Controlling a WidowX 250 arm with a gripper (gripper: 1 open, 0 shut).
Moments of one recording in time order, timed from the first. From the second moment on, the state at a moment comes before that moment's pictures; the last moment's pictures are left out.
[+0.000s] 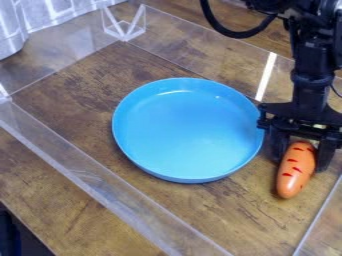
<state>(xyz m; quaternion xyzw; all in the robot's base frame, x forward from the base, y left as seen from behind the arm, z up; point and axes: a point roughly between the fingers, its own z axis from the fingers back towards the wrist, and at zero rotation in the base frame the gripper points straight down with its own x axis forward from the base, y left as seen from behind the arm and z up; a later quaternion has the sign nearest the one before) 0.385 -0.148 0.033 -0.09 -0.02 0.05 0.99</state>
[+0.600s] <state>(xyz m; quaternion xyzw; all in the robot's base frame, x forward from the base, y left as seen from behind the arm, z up) 0.382 -0.148 0.038 -0.09 -0.01 0.03 1.00</state>
